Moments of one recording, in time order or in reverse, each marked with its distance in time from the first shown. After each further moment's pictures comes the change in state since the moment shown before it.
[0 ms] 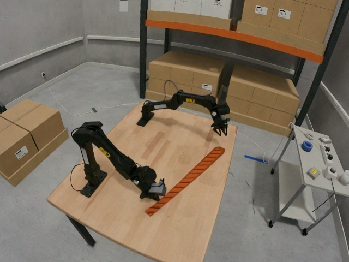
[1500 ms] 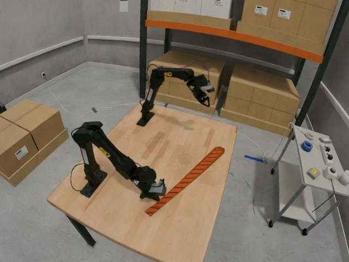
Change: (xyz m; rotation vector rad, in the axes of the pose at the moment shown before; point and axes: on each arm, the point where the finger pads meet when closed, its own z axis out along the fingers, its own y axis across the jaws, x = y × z) left arm -0.024 0.058 -0.232 -0.176 -0.347 0.639; right arm 0.000 0.000 0.000 0.000 0.000 0.000
